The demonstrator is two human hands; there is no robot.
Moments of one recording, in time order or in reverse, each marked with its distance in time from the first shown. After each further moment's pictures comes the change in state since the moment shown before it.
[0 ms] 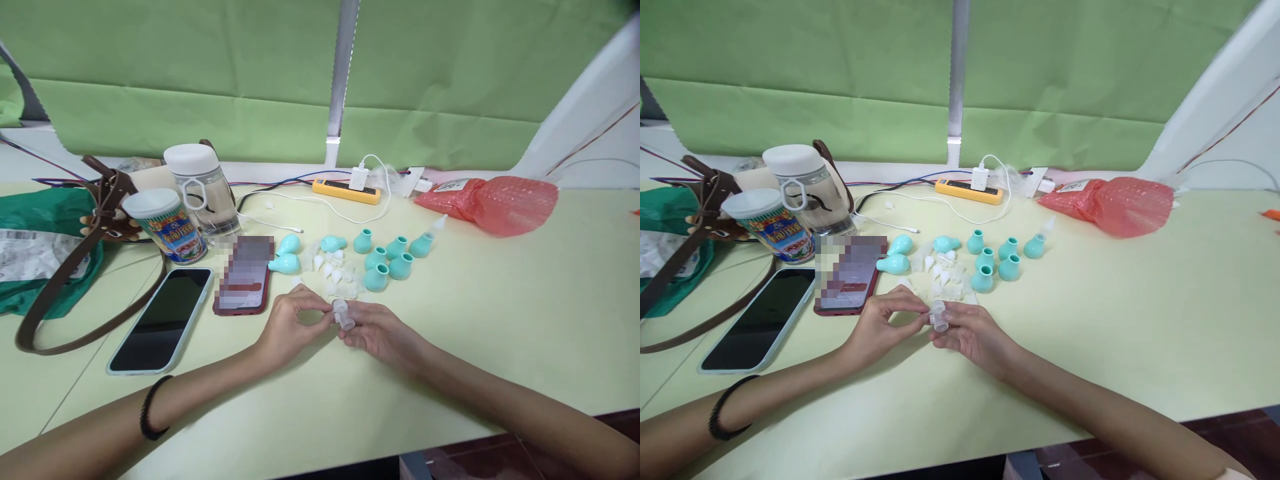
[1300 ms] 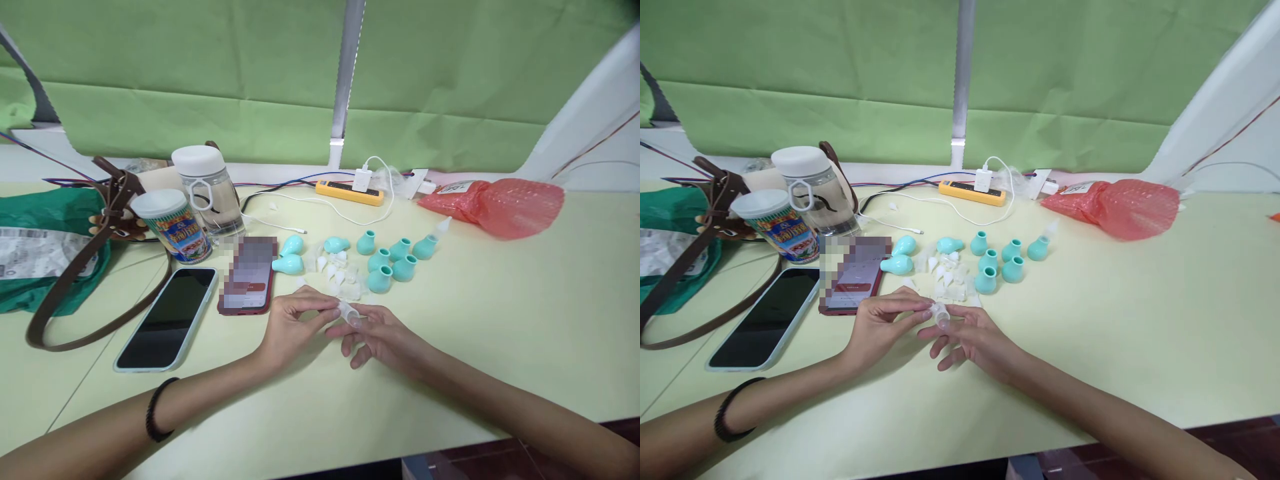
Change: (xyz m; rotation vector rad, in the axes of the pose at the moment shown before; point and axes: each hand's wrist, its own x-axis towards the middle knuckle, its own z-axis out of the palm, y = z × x) left_hand -0.003 0.005 0.000 -0.330 0.137 -0.071; right_hand -0.003 0.000 0.004 -0.203 -0.051 0.001
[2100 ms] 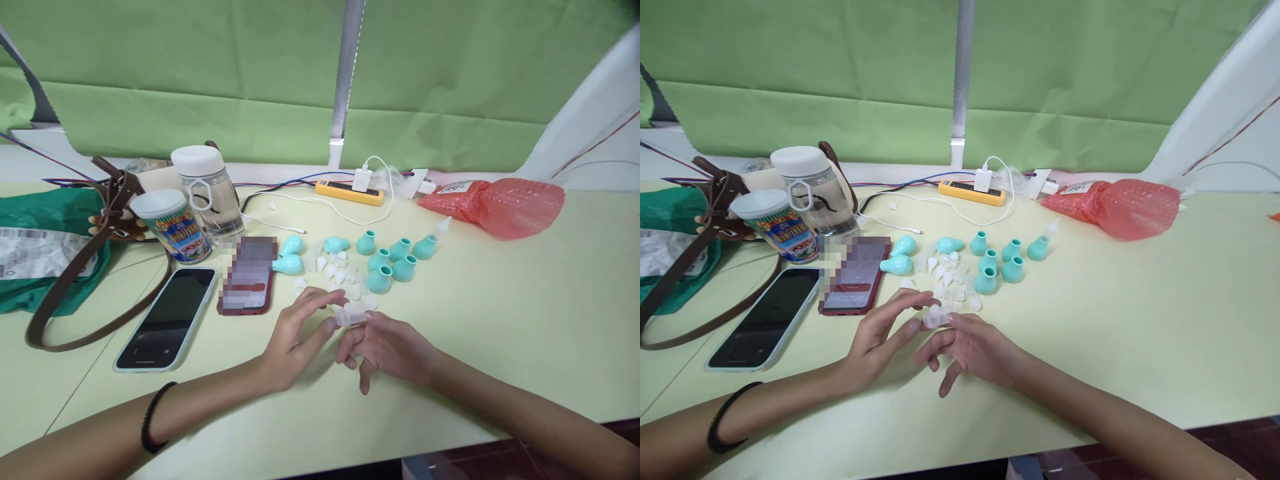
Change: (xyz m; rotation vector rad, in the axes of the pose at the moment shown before) left_hand -0.008 0.008 -0.005 0.107 -0.220 0.246; right_hand -0.002 0.001 -0.004 0.239 -0.359 0.038
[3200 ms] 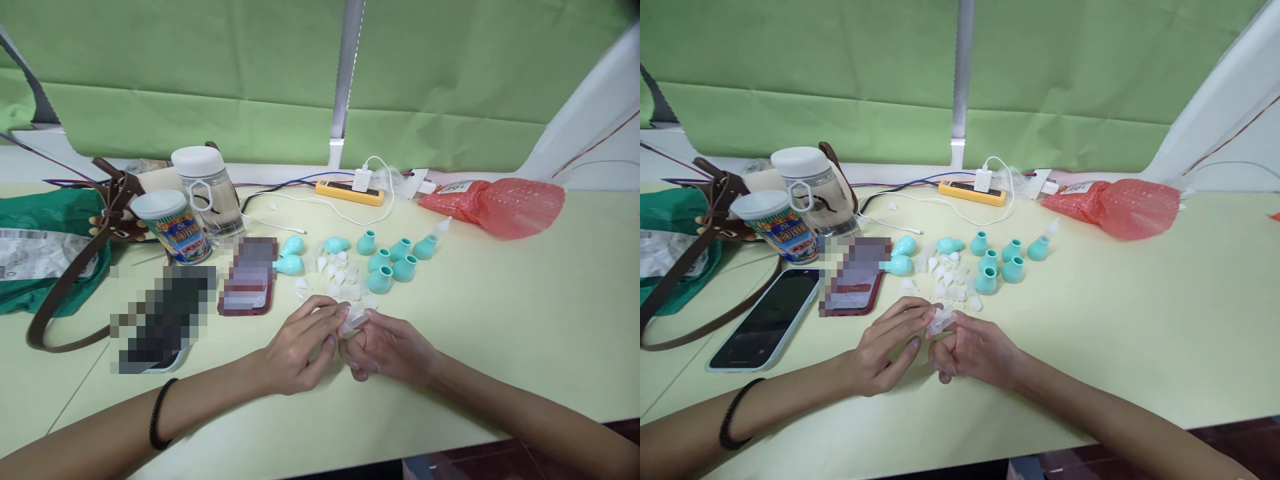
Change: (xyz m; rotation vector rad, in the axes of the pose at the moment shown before) left_hand -0.005 -0.020 0.003 0.280 -0.068 0.525; right_hand 0.000 0.004 -0.004 -0.036 -0.014 0.050
